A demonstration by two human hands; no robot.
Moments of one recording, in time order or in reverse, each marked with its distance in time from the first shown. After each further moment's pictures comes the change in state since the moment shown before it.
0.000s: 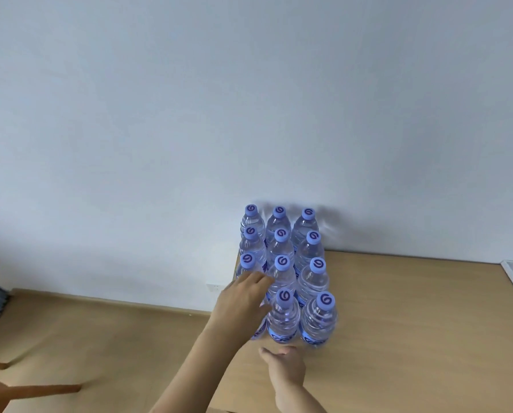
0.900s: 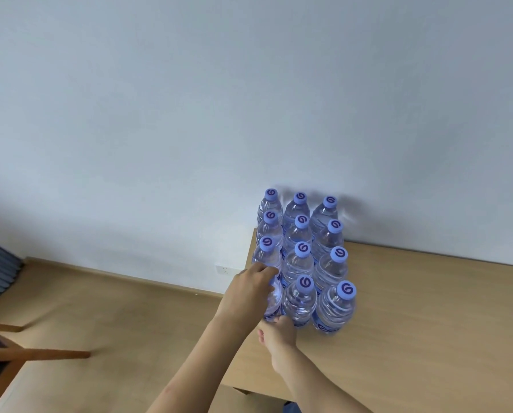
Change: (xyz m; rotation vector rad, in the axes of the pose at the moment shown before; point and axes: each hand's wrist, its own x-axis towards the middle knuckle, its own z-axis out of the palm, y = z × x) left_hand -0.011 -0.026 0.018 -0.110 0.040 -0.115; right_hand -0.008 -0.031 0.033 0.055 -0.164 0.001
